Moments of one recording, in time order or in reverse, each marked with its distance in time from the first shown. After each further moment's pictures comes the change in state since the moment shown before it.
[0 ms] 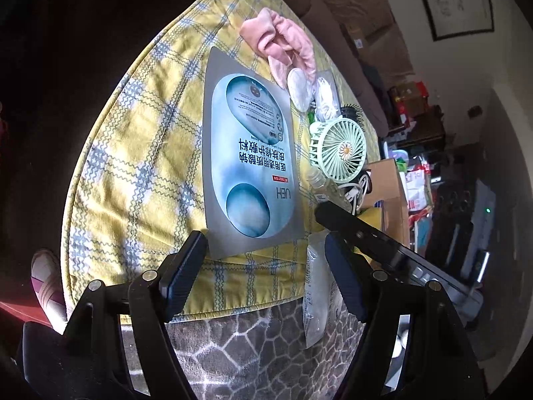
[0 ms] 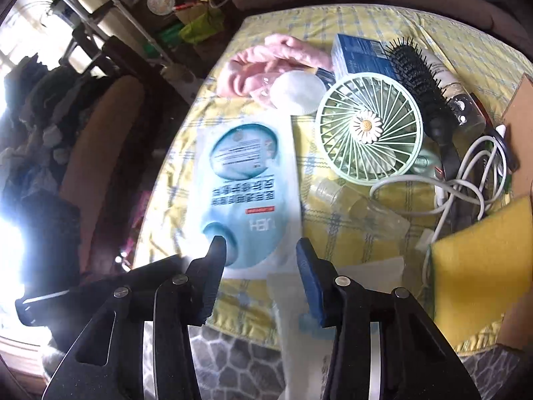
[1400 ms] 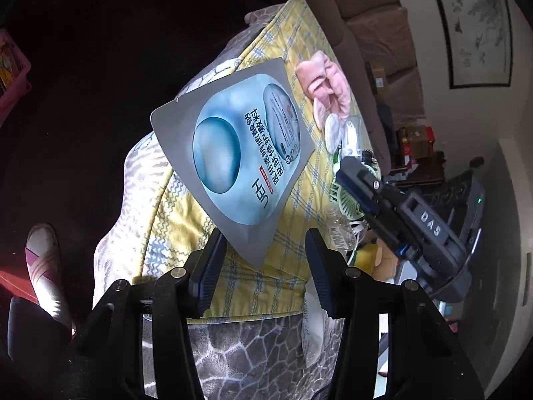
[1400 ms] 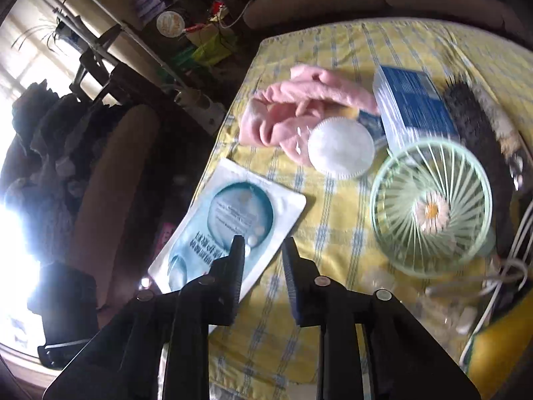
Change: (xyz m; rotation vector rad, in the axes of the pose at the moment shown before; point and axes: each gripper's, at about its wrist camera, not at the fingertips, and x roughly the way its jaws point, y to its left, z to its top) left arm -0.016 0.038 0.012 -0.185 -0.079 -0.020; right arm 0.022 0.024 0.050 -0.002 -0.114 0.103
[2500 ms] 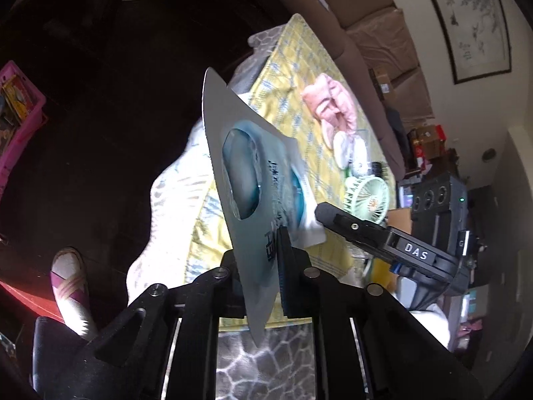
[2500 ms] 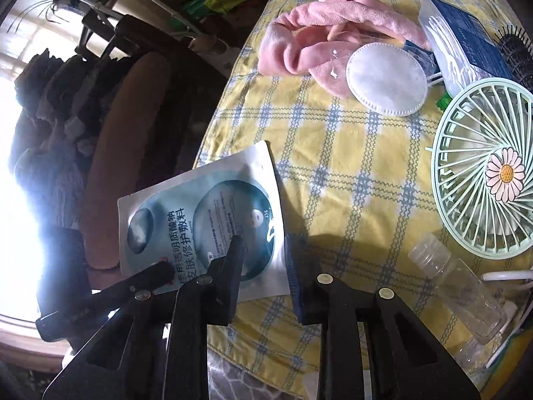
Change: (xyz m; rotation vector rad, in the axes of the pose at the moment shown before) left arm -0.019 0.000 0.013 0.066 -0.061 0.027; right arm 0.027 -0.014 -0.014 0.025 0.262 0.163
